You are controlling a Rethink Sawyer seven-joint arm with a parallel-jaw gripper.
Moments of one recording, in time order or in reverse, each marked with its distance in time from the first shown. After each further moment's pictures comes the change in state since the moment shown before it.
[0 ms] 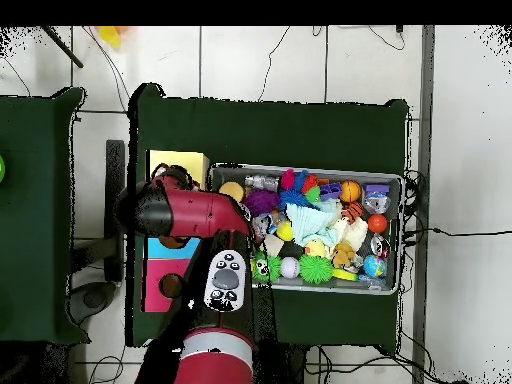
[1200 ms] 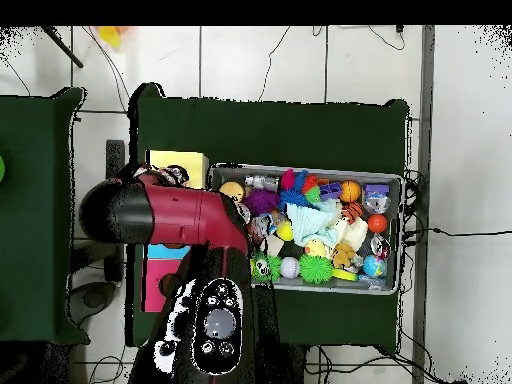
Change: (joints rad) arm 0.006 -0.206 -0.005 0.033 -0.003 0.250 0.000
